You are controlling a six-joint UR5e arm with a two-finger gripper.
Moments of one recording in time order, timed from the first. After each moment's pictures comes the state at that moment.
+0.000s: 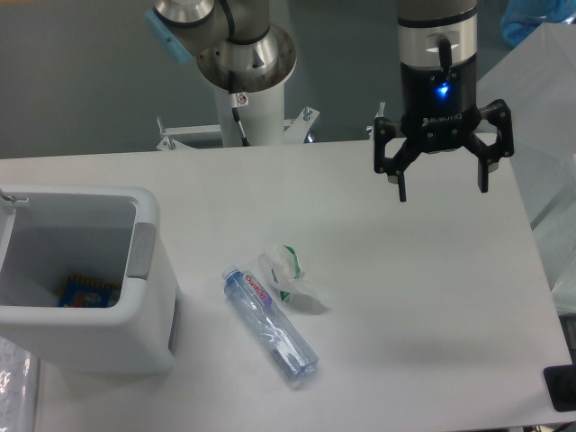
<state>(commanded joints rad) 2.67 -1.71 -1.42 -1.06 1.43 0.66</state>
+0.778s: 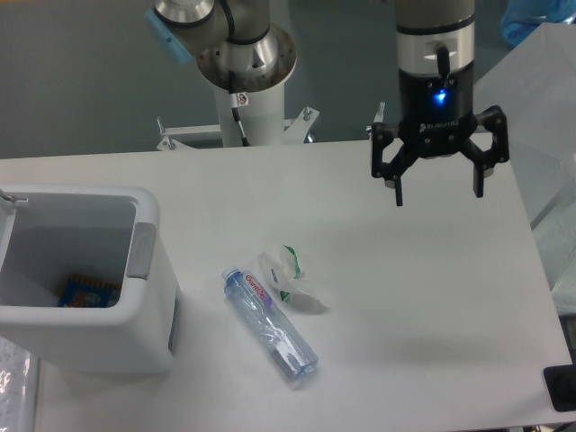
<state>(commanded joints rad) 2.66 -1.72 -1.50 -0.99 1.40 0.60</state>
